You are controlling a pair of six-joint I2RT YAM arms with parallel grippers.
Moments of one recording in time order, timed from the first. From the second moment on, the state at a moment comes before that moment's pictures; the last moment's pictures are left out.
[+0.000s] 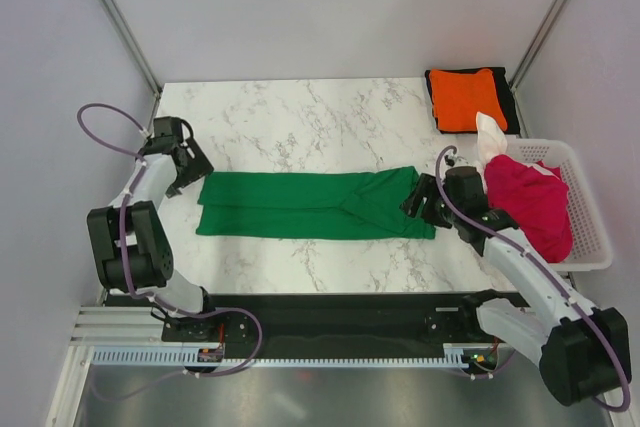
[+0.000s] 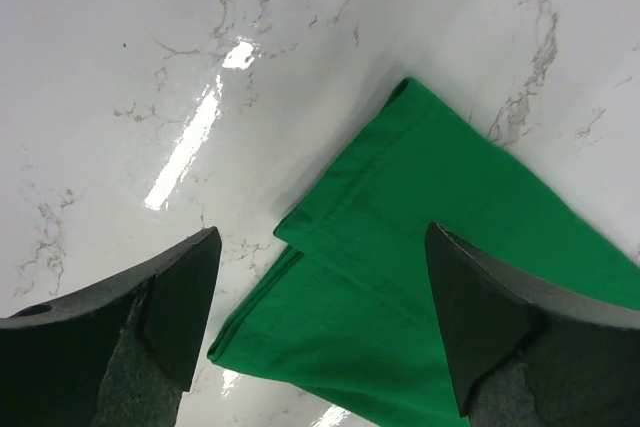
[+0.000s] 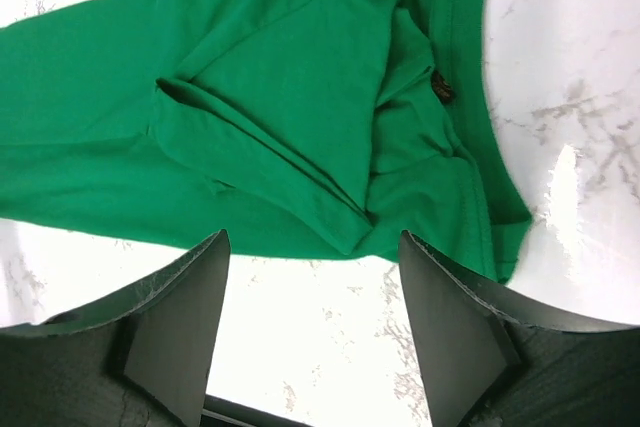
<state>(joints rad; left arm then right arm) 0.16 1.58 1.09 -0.55 -0.17 -0.44 0.29 0.96 0.59 -0.37 -0.09 0.59</state>
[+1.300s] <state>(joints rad) -0.47 1.79 1.14 -0.69 0.52 -0.60 0.30 2.87 2.49 -0.05 -0.62 1.19</state>
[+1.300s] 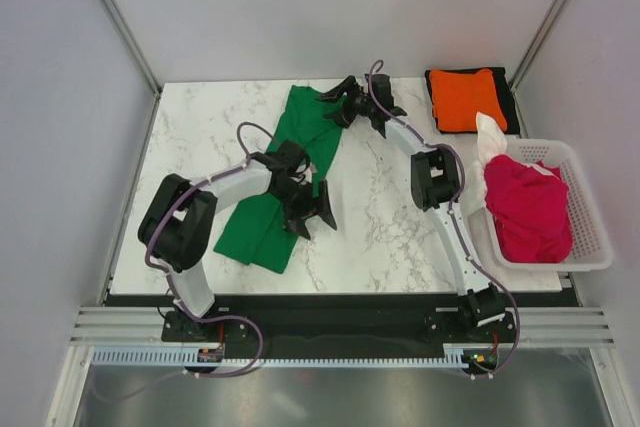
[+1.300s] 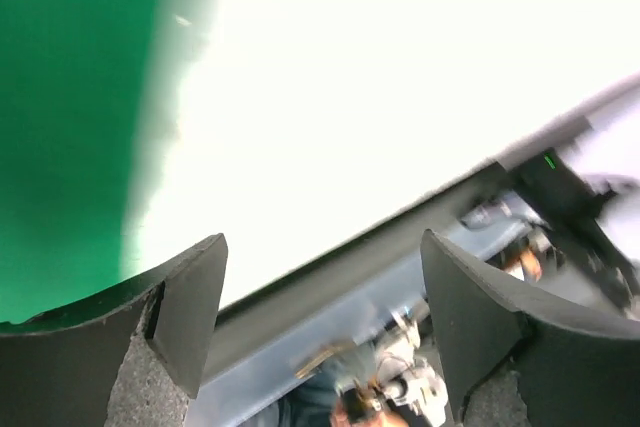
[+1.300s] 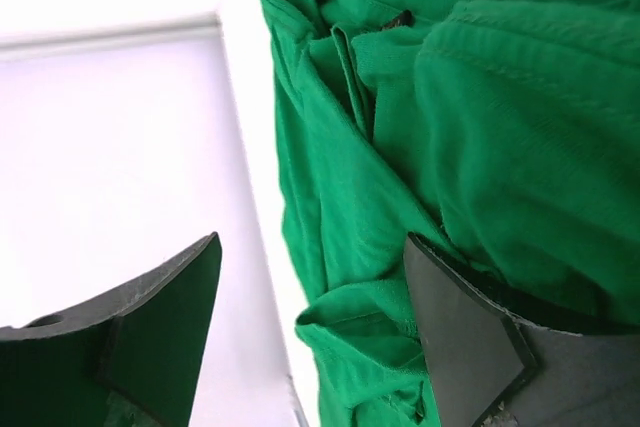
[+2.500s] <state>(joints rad) -0.44 0.92 1.08 -1.03 -0.23 -0.58 0.74 1.72 1.21 -0.27 -0.38 0.79</state>
